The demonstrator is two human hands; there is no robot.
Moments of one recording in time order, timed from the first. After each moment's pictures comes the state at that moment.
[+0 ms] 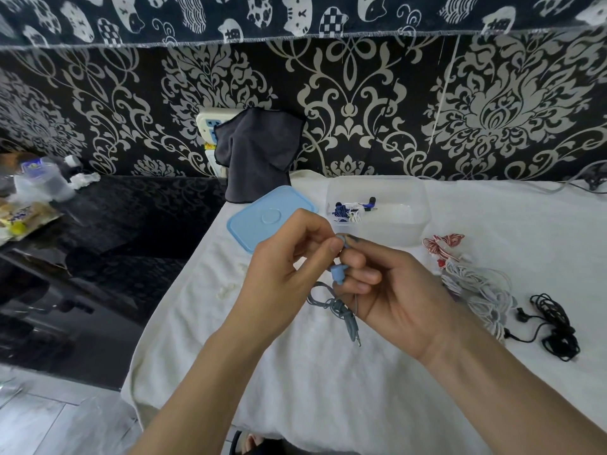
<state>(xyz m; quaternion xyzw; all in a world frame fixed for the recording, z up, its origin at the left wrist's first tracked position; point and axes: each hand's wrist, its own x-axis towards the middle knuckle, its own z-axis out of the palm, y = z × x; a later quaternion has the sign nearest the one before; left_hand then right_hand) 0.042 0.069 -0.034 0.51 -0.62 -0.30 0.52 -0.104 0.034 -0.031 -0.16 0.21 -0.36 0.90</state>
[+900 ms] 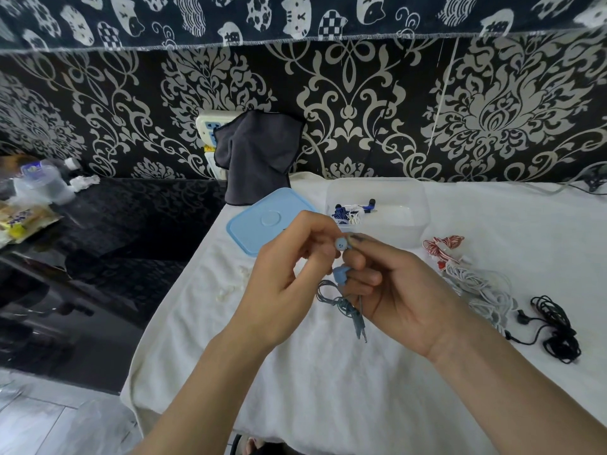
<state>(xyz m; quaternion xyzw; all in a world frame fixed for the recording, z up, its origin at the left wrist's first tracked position) 0.040 0.074 -0.028 0.48 -0.64 -0.31 0.51 -0.108 0.031 -0.029 -0.22 0.24 -0.37 0.87</state>
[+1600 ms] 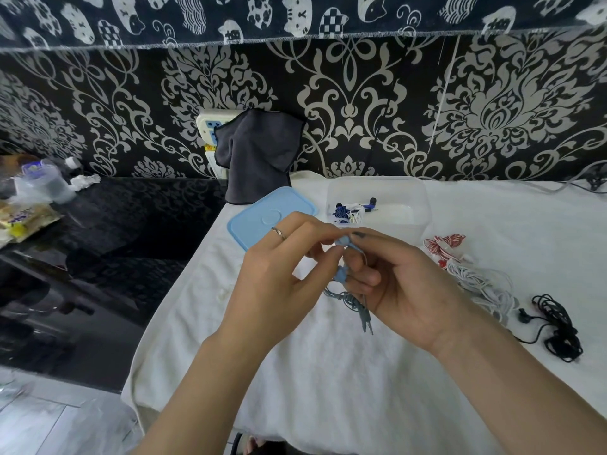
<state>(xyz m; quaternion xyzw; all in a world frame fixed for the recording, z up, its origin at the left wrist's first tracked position) 0.047 0.073 -0.030 0.51 -0.73 -0.02 0.46 -0.110 0.028 -0.028 -0.31 0.25 -0.38 0.84</state>
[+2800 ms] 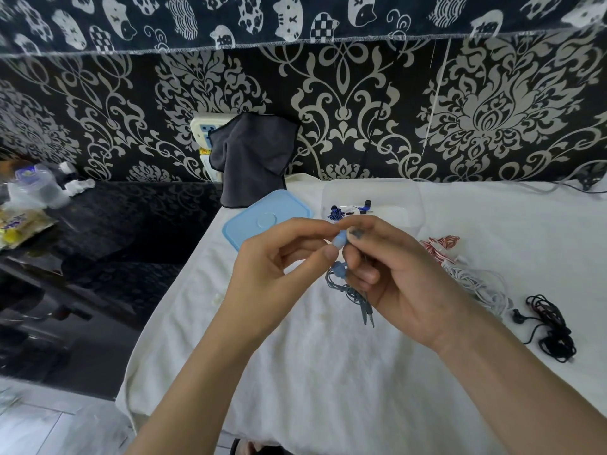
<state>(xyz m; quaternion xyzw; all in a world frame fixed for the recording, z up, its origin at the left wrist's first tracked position) 0.046 0.071 -0.025 0.47 -0.57 -0.39 0.55 -0.117 0.024 -0.028 -0.36 0.24 -0.42 0.80</state>
